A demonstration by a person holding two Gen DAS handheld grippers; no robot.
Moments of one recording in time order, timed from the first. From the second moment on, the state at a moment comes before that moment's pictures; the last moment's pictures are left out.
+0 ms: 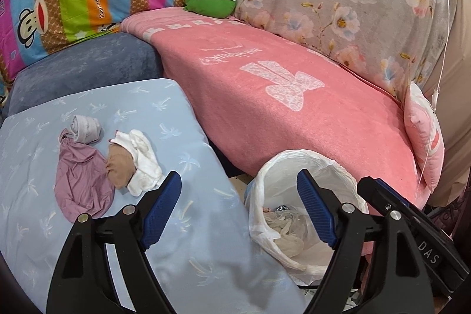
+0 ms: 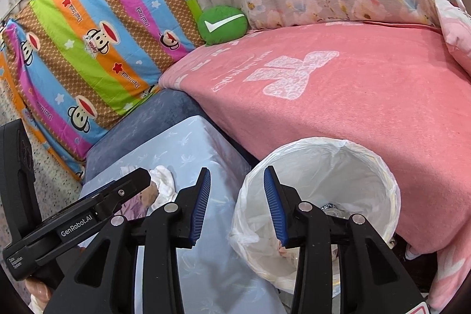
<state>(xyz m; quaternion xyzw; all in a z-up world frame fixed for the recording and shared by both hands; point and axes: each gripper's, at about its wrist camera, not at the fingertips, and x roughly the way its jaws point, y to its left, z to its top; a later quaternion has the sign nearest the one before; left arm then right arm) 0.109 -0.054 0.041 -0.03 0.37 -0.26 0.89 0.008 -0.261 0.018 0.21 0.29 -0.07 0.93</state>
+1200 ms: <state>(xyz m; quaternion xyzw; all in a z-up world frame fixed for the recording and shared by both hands) 0.192 0.112 -0.052 -0.08 0.46 -0.09 0.88 0.144 -0.092 -0.039 0.14 0.40 0.06 0.90</state>
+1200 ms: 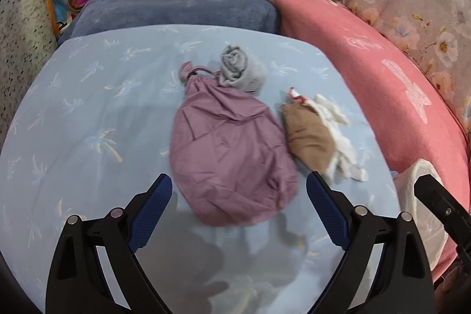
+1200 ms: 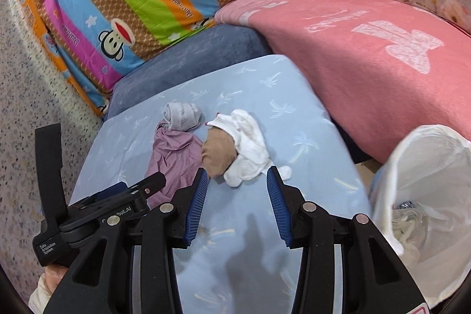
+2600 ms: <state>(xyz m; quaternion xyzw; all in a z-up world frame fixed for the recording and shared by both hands) 0.202 0.136 -0.022 -0.10 0.43 -0.13 0.89 0.185 -0.026 -0.055 0.14 0.42 0.10 0.89</state>
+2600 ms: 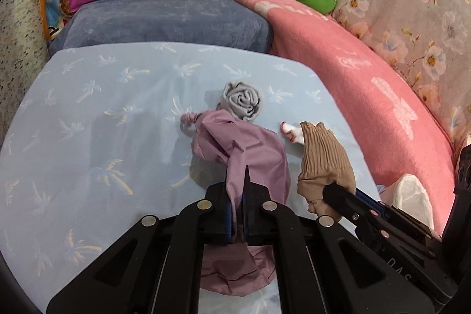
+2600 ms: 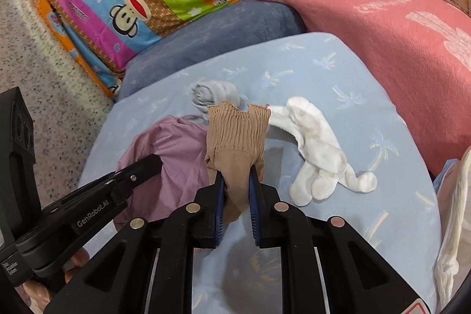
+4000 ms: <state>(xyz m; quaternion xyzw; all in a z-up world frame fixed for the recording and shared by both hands) 0.097 -0.071 0.069 0.01 0.34 -0.32 0.88 0.011 -0.256 0.018 0.22 0.30 -0.06 0.93</state>
